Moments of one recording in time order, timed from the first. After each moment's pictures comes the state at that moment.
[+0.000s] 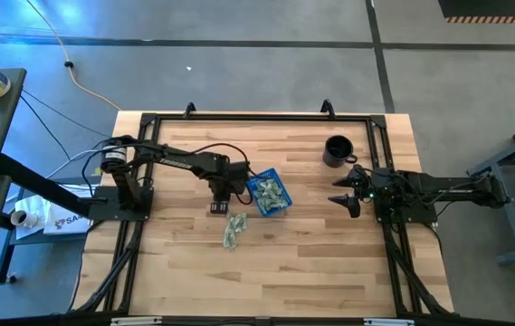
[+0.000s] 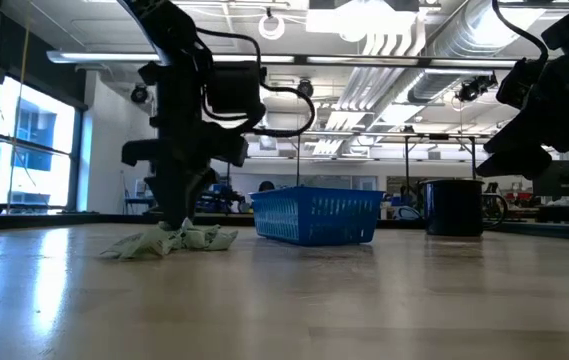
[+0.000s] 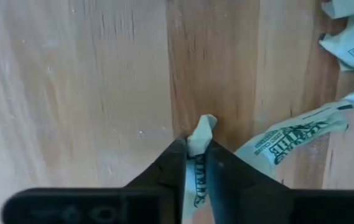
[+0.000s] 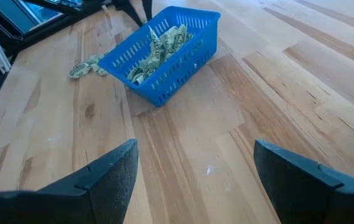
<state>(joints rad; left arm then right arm) 0.14 1.80 1.06 -0.69 0.06 0.20 -0.06 0.27 0.13 -0.34 0.05 0.44</state>
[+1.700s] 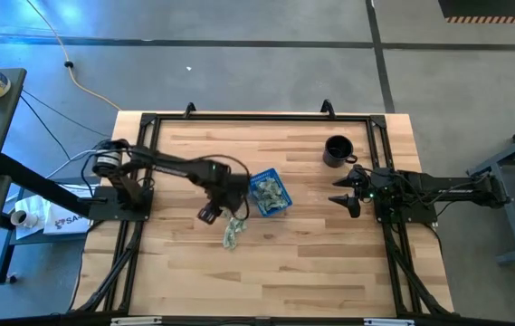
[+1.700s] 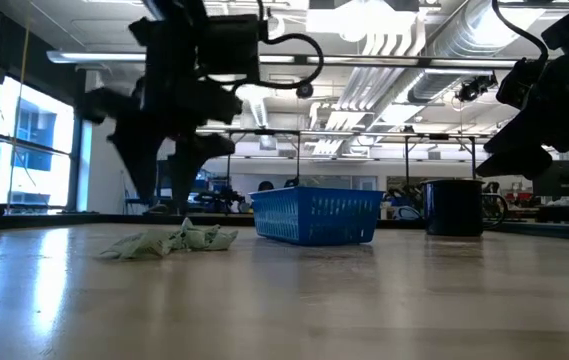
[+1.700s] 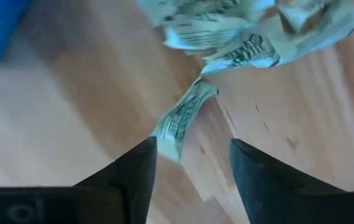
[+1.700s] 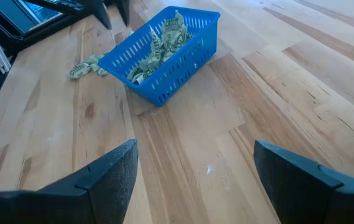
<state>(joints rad) 0.01 1.74 1.15 -0.87 0.10 0.51 -0.06 0.27 0.13 -0.34 0.05 0.44</state>
